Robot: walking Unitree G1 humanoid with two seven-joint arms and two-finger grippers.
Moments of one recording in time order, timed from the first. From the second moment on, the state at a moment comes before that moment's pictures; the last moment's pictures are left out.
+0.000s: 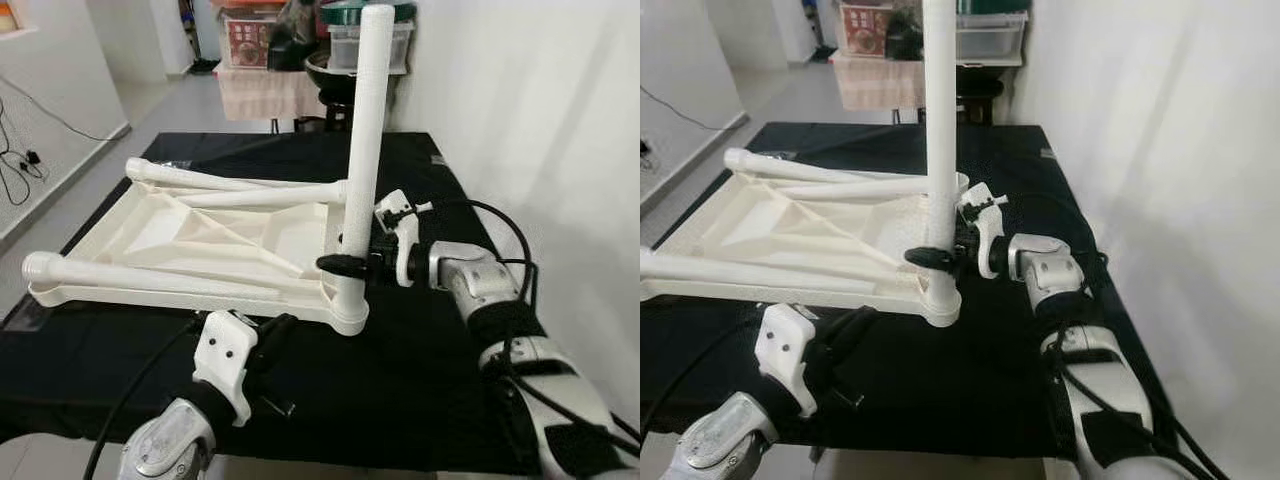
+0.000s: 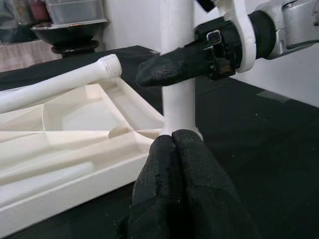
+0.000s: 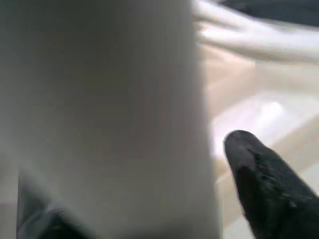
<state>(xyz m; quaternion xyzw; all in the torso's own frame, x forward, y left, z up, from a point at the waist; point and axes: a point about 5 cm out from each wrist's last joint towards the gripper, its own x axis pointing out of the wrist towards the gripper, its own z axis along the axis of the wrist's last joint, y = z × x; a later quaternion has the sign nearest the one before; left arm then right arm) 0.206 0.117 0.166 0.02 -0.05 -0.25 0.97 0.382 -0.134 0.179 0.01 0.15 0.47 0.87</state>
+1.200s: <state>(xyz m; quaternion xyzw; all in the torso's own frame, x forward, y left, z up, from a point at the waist) 0.203 0.120 0.172 0.02 -0.06 -0.25 0.97 0.306 -0.137 0.156 0.03 0.12 0.12 0.99</state>
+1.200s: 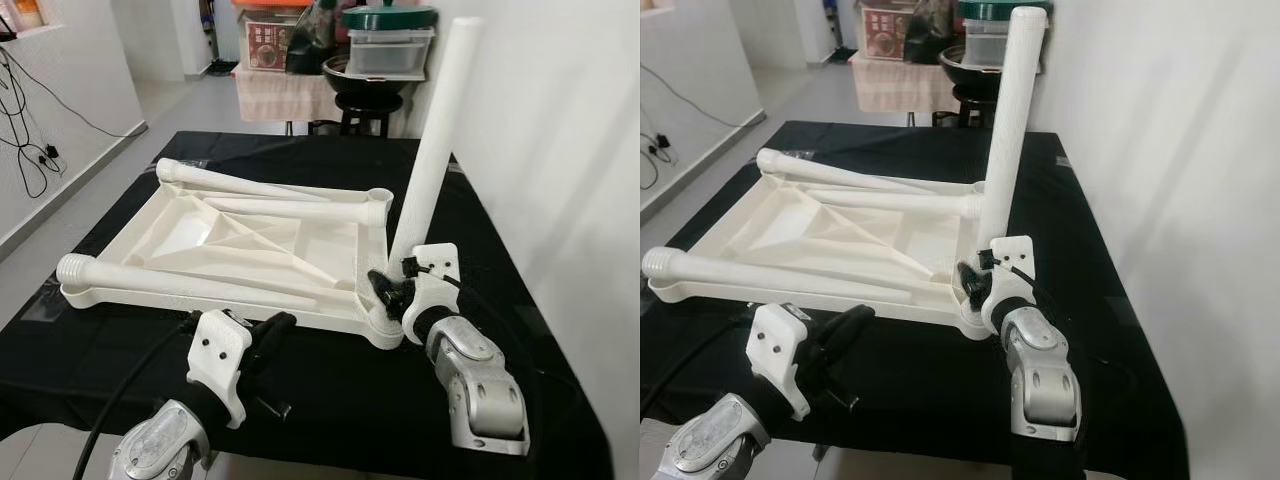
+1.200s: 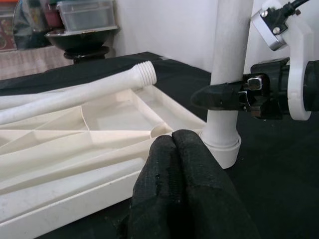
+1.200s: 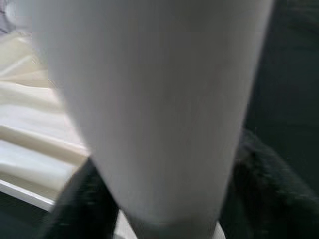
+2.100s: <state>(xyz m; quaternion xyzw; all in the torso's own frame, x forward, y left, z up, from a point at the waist) 0.206 0.117 0.167 0.02 -0.05 -0.25 0.97 0.375 -0.143 0.200 0.01 0.12 0.56 0.82</state>
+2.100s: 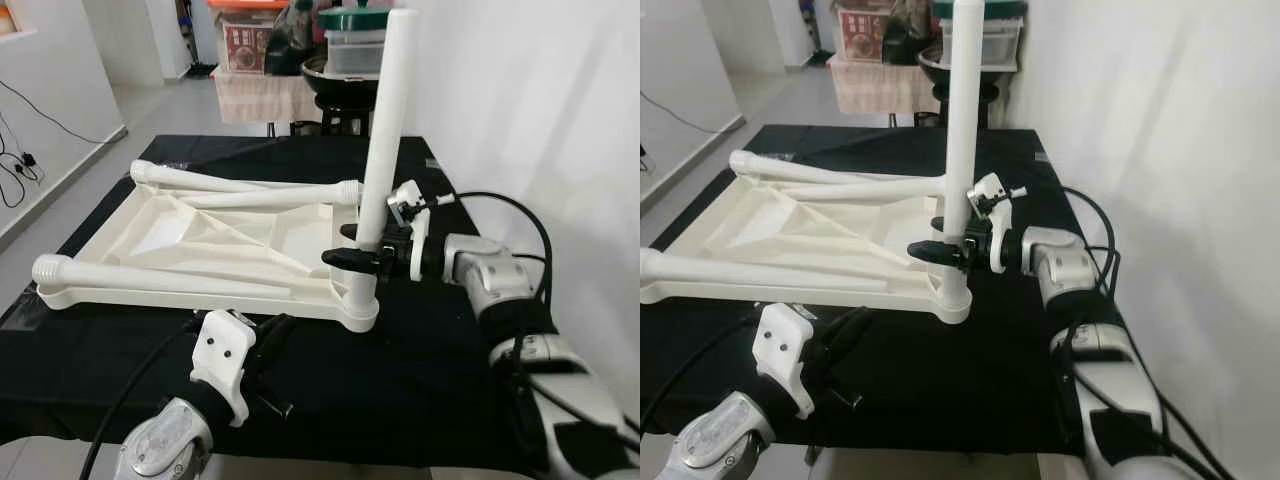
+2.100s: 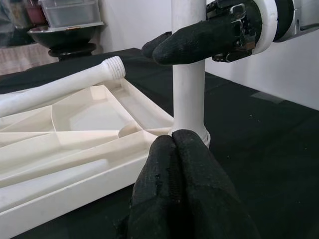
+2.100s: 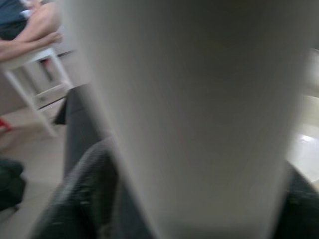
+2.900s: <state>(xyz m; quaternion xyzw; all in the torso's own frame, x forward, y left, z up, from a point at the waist) 0.203 0.121 0.169 0.02 -0.05 -0.25 0.97 0.287 -0.149 0.163 0.00 0.10 0.12 0.99</state>
